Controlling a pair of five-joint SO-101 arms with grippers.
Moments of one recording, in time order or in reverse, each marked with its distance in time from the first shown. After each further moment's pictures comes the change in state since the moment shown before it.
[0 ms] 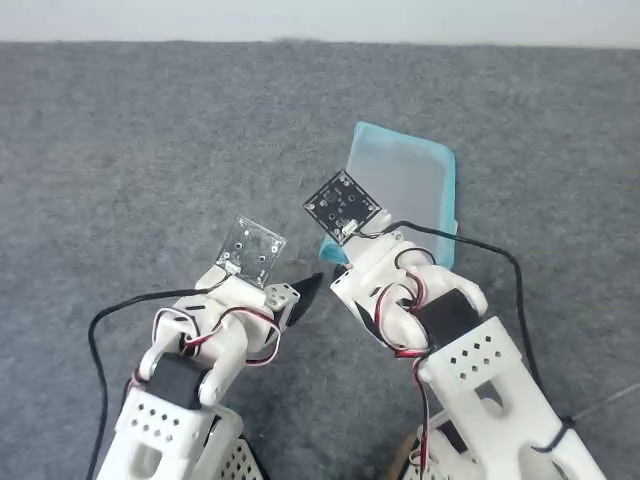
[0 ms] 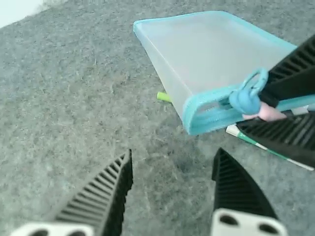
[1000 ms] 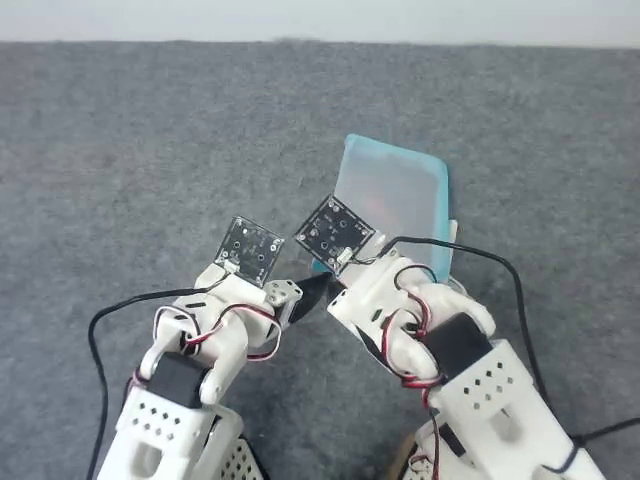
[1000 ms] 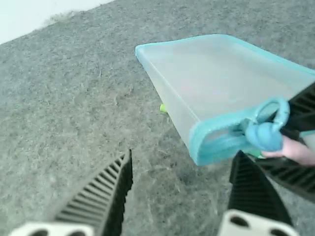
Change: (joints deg) left arm -0.1 0.3 0.1 -3.8 0.0; right arm -4.5 -7.9 1.5 4.0 2.4
